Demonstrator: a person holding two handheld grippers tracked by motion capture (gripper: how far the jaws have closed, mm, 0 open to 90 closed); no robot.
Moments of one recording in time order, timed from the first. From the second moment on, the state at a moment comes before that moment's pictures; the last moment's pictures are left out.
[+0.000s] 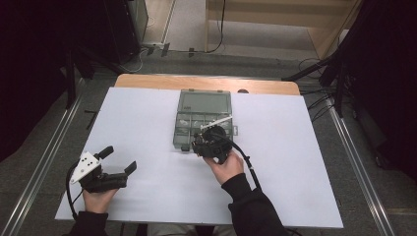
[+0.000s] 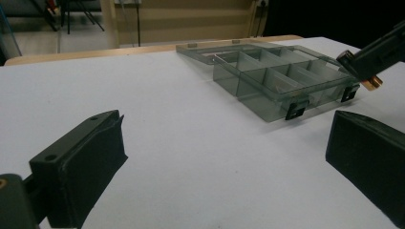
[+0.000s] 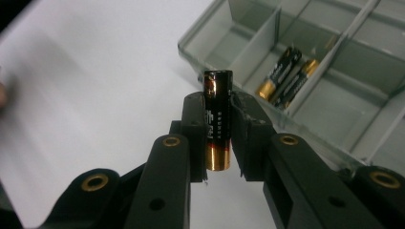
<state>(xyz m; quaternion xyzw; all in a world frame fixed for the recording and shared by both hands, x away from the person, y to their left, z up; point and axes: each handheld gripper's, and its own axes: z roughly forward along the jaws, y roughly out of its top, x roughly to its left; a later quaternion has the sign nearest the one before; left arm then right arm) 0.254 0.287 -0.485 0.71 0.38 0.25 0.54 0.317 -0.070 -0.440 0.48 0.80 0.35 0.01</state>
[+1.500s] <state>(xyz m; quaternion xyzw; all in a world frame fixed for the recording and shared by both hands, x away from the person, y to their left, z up) 0.254 0.287 -0.485 0.71 0.38 0.25 0.54 0.351 -0.077 -0.464 0.60 0.66 0.45 -0.07</state>
